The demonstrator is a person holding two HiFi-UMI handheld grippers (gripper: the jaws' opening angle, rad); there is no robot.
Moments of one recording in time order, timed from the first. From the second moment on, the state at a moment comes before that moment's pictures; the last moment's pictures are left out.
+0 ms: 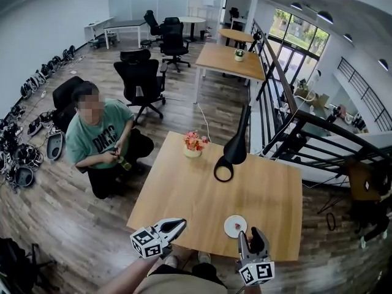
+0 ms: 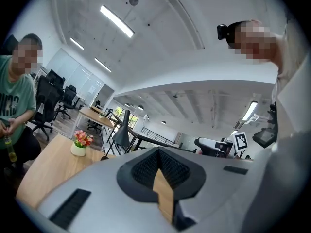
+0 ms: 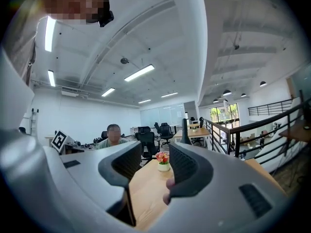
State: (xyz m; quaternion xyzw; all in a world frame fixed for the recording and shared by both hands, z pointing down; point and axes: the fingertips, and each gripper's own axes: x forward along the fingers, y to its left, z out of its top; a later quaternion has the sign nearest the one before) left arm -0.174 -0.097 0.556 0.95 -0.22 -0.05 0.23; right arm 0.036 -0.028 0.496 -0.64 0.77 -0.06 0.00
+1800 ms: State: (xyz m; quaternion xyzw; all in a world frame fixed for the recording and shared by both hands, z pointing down) left arm -0.086 0.072 0.624 0.93 -0.27 0.03 0.26; right arm 0.137 0.162 0.632 -0.64 0.75 -0.12 -0.11
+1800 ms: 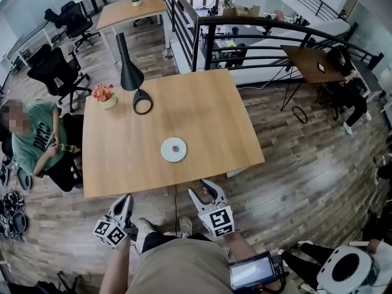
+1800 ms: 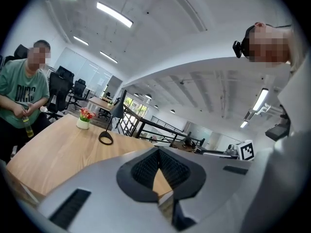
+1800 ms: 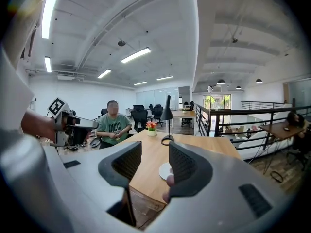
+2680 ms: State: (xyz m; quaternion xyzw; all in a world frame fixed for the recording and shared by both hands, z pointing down) left arm -0.102 0.058 0.626 0.93 -0.24 0.02 0.27; right arm 0.120 0.154 0.641 -0.66 0.73 -0.12 -0.13
